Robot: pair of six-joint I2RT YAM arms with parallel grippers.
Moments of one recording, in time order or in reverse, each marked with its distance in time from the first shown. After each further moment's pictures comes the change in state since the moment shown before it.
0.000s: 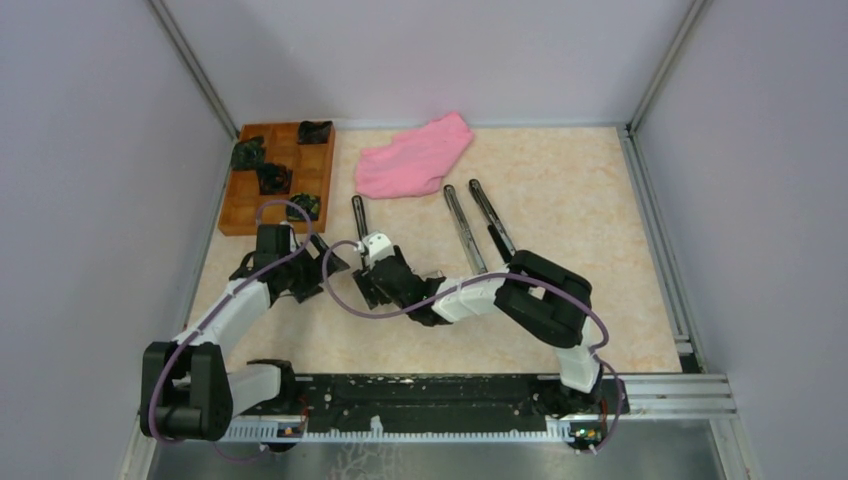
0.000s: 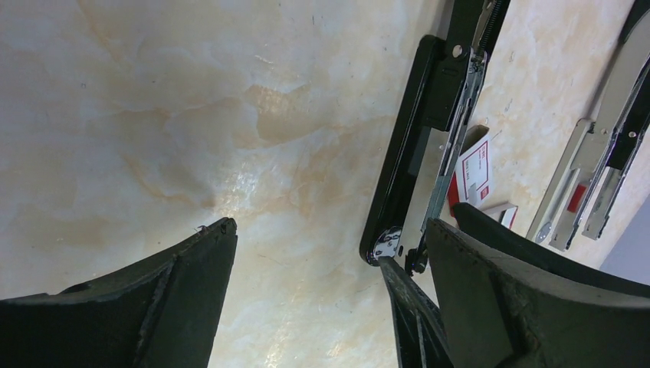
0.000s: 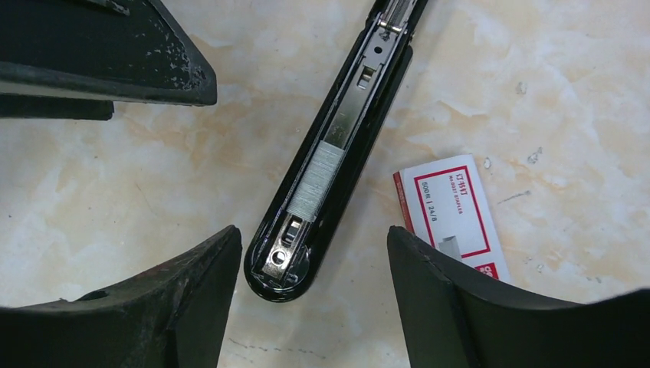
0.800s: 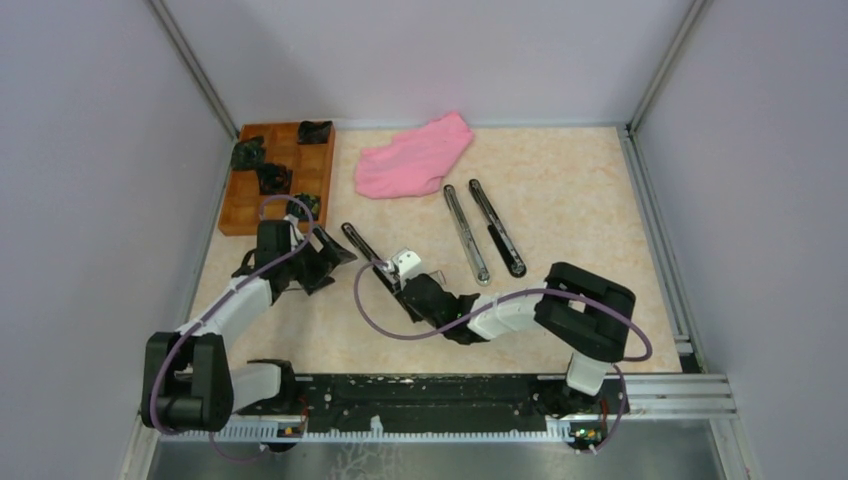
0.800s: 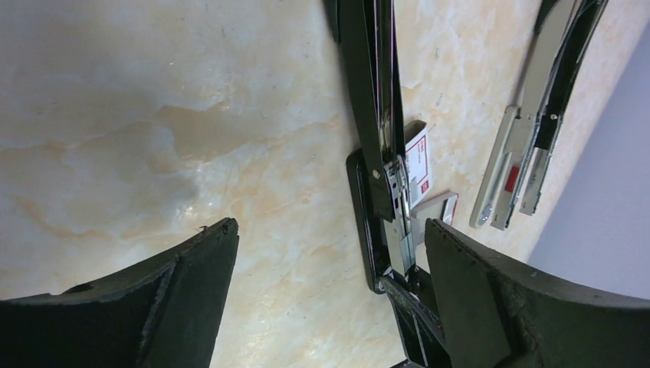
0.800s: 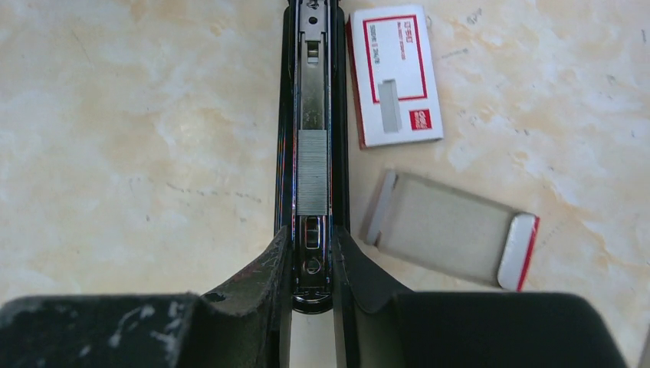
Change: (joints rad) left arm 0.000 0.032 0.000 0.109 0.113 -0.045; right arm 0.021 -0.183 -0.269 0.026 0.021 -0.010
